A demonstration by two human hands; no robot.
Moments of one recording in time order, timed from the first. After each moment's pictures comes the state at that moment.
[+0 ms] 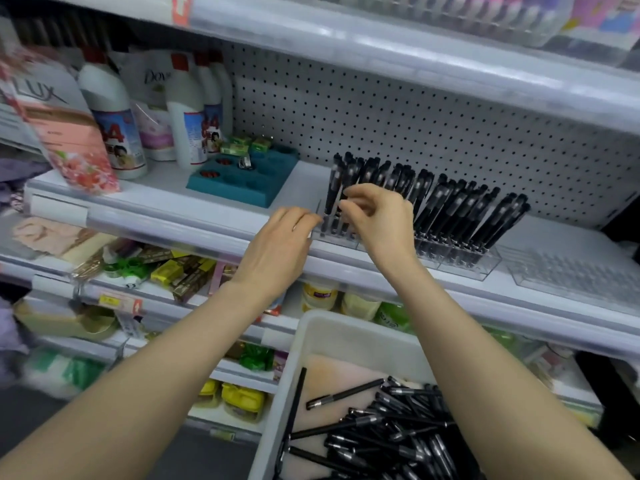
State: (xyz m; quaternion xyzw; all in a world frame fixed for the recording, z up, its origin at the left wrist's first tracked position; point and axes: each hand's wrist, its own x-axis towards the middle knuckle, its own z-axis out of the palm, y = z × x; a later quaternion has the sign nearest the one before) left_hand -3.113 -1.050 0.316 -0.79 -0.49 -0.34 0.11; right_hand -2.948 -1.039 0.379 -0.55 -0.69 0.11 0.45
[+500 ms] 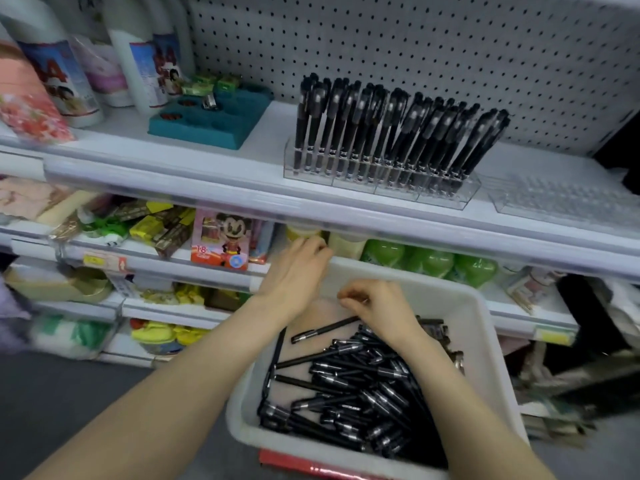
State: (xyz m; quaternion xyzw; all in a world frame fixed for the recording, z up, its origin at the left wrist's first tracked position) left_hand -3.044 -1.107 0.228 -0.85 -0.49 -0.20 0.00; right_hand -2.864 -1.148 0.224 -0.59 -0.74 0.23 0.21
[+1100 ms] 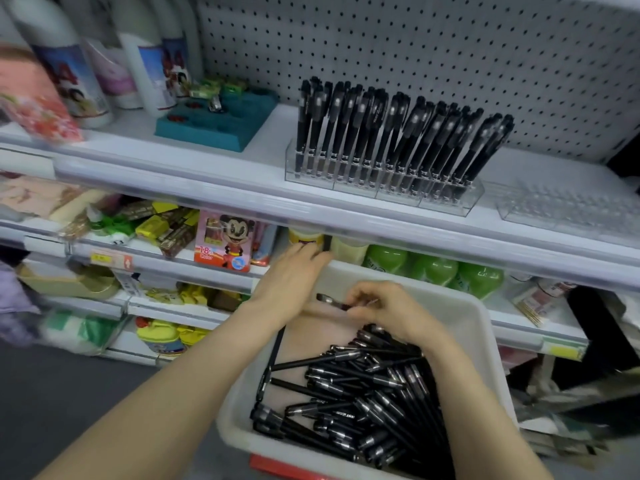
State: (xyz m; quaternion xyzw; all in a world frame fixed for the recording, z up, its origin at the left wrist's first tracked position) left_hand -3.046 -1.115 0.227 -0.84 -0.51 -0.18 -0.03; right_hand -2.840 -1.144 0.238 -0.53 -0.74 0.38 0.18
